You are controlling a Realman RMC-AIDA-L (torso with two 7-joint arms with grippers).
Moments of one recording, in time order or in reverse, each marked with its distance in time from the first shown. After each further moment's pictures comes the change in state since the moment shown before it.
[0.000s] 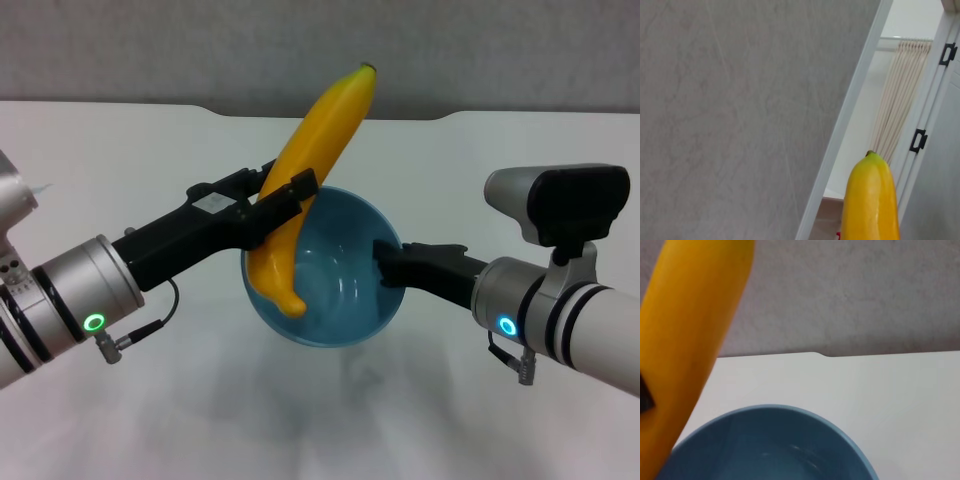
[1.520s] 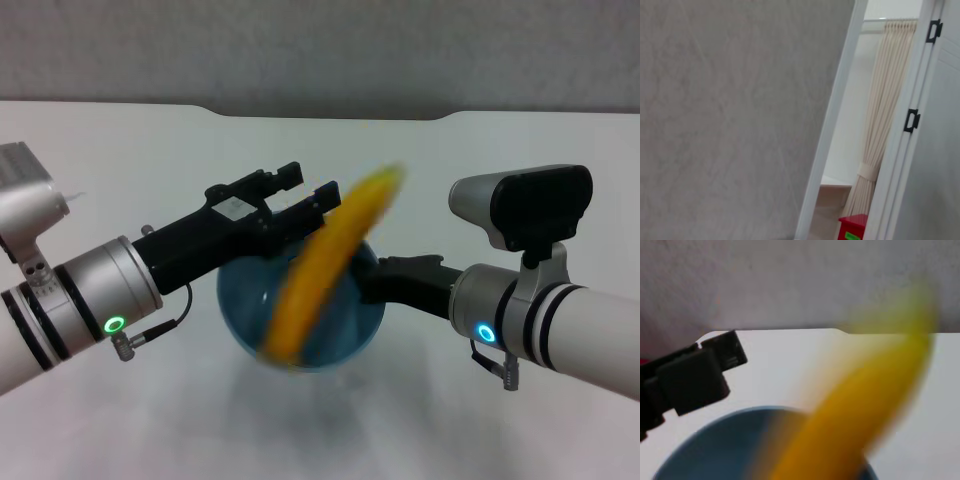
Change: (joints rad) left arm -0.022 0.001 0.044 0.007 -0.009 0.031 0.089; right arm 0.049 0.002 -0.023 0.010 0.006 0.066 -0.015
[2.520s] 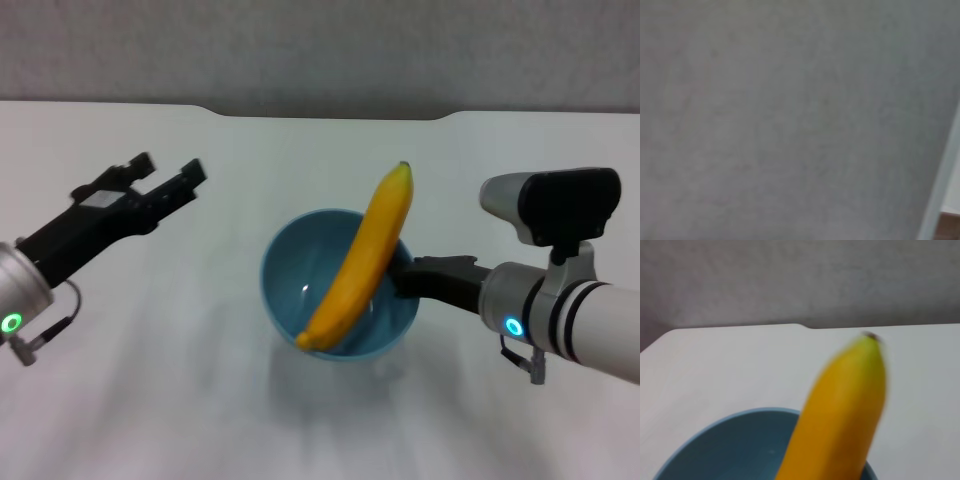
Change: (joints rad) left arm 0.100 0.010 -0.164 0.004 -0.031 0.099 -0.001; right arm 0.004 -0.003 0.060 0.072 -0.006 0.001 0.000
